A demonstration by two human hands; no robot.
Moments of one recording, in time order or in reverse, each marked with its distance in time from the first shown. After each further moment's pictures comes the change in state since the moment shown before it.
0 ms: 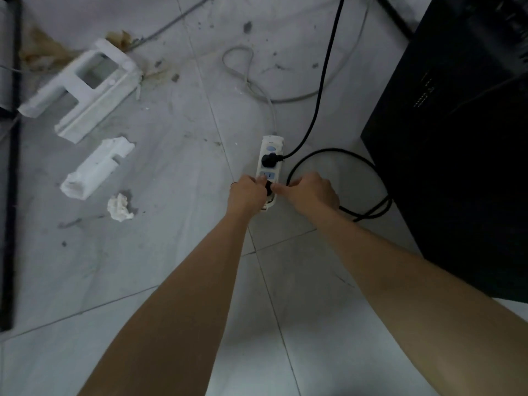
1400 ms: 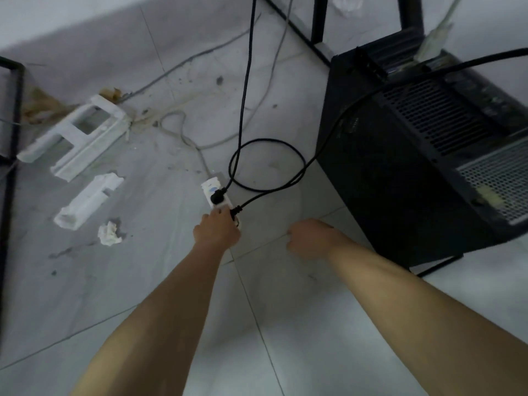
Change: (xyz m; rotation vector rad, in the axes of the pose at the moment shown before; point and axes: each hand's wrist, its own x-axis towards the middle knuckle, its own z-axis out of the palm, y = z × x) left_hand -0.076 -0.012 -0.020 0.679 0.018 0.189; right_hand -0.072 0.074 -0.048 -0.502 -0.343 -0.273
